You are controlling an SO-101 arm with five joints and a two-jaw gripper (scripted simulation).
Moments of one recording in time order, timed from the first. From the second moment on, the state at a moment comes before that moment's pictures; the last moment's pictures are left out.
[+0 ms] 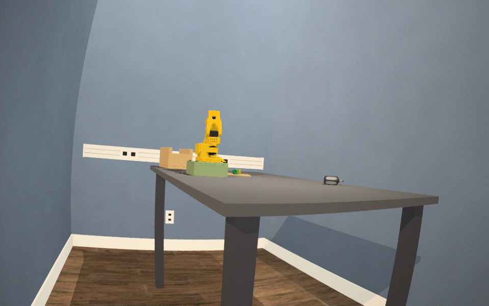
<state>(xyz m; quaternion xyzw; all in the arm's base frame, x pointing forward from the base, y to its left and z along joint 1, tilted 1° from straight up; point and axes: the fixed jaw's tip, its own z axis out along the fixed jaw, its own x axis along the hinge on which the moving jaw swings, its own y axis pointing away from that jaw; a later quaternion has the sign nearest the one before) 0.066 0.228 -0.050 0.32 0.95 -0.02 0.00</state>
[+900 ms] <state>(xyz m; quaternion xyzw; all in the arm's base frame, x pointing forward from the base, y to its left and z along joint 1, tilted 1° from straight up) 0.066 0.224 -0.006 0.32 0.95 -0.03 0.00</state>
